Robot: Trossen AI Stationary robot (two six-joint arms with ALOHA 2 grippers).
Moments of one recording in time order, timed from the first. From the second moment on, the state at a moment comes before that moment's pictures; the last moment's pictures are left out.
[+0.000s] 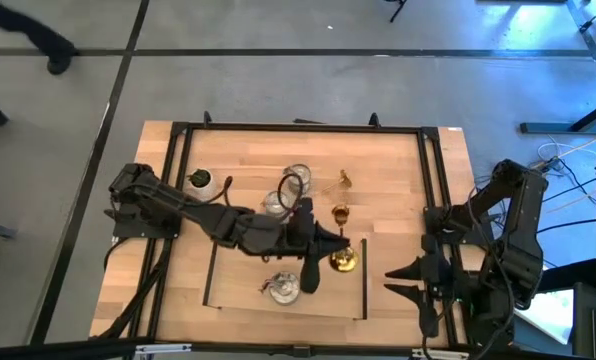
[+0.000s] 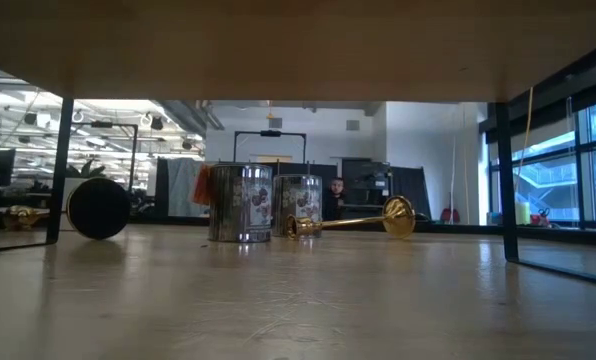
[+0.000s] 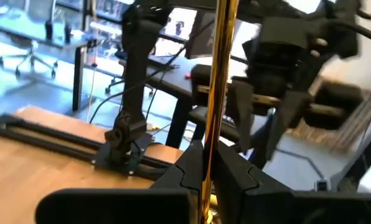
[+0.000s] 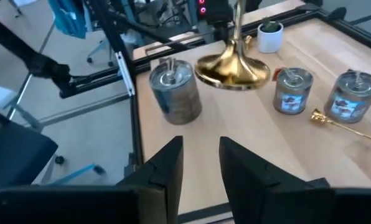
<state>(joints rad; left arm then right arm) -0.39 1.73 1.64 0.04 -0.46 -0.33 1.09 1.47 1.62 -1.08 0.95 1.11</state>
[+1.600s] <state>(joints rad) -0.67 2.31 2.32 -0.15 -1.01 -0.59 1.10 1.61 1.62 -0.69 1.02 0.91</state>
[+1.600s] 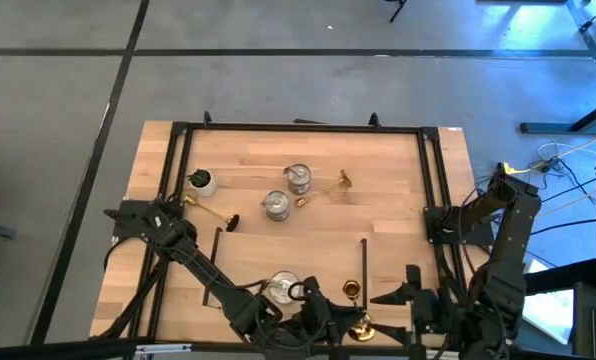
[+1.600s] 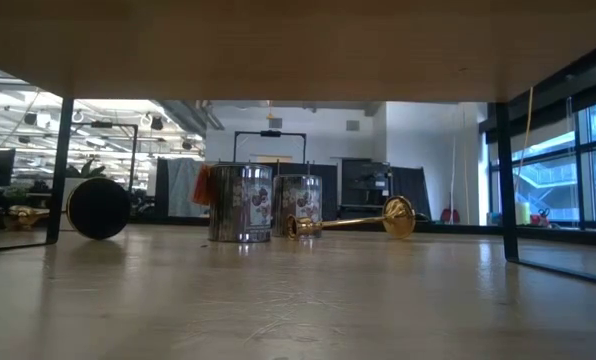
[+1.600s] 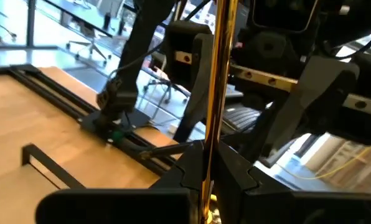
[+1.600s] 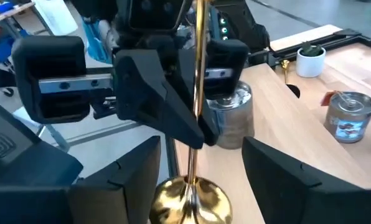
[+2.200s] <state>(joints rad) -0.69 2.31 2.32 -0.30 -1.00 -0.68 1.01 1.62 1.58 -0.54 0.95 0.80</state>
